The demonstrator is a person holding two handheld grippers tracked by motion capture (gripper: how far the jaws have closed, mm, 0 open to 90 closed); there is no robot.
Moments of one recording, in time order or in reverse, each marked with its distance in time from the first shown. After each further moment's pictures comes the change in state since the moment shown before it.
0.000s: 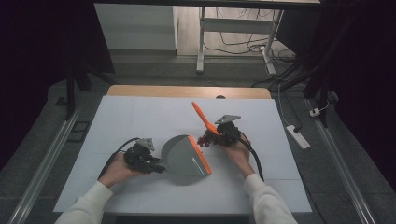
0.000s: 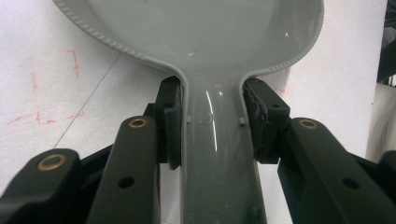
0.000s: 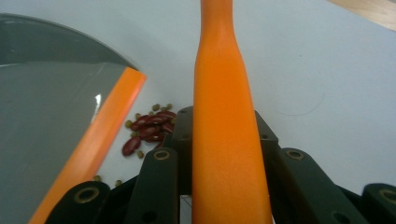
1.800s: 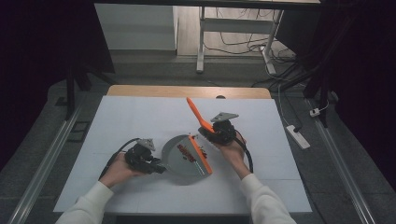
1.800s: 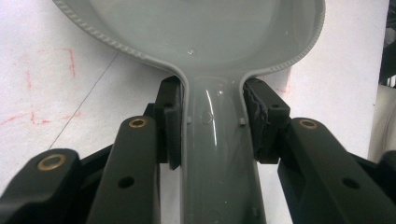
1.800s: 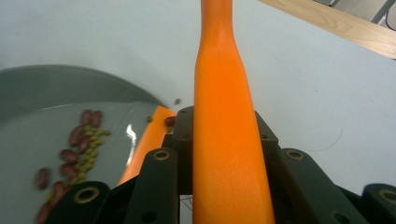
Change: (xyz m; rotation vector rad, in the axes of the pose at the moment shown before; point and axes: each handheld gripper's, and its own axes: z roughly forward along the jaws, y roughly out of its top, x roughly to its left) left arm 0.001 0.000 0.002 0.005 -0.002 -0.003; right arm 0.014 0.017 -0.002 -0.070 0.025 0.025
